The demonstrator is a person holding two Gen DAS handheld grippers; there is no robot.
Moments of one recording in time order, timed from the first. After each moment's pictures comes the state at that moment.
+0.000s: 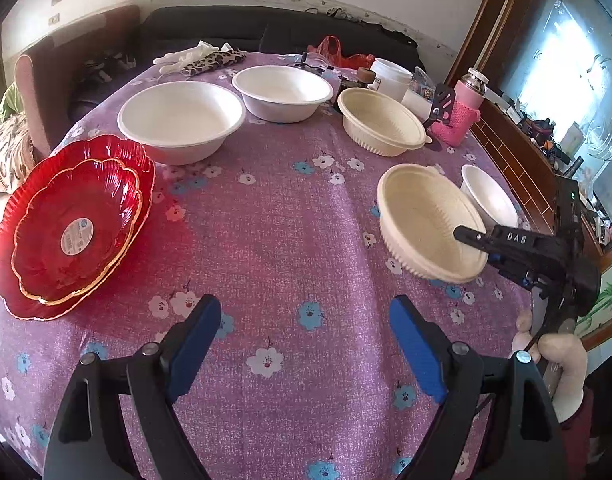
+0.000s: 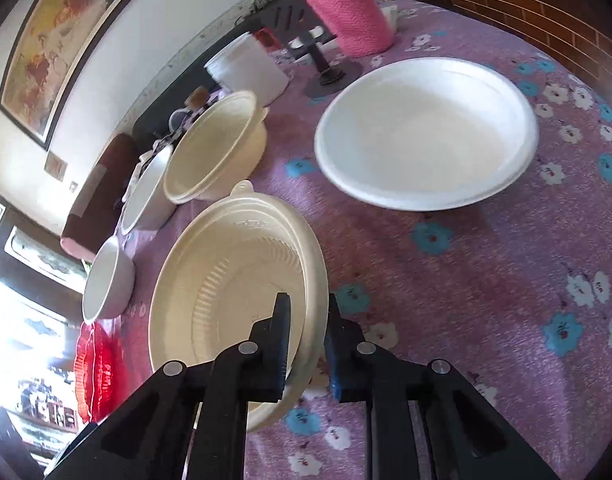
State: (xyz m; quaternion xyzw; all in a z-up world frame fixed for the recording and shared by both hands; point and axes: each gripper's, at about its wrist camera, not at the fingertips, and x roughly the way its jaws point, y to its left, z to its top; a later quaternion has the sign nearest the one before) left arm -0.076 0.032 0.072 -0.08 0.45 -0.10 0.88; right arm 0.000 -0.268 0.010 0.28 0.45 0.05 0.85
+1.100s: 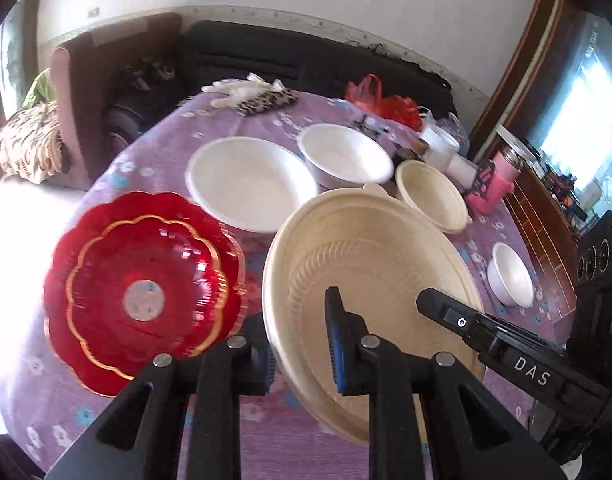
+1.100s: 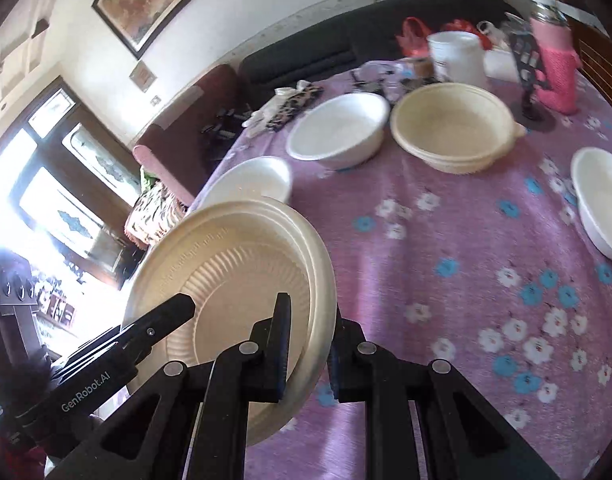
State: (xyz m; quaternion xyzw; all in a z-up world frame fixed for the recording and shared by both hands) left arm -0.042 0.118 0.120 -0.12 0.42 -0.03 0.90; right arm 0.001 -0.095 0.088 0.16 0.44 0.22 0.85
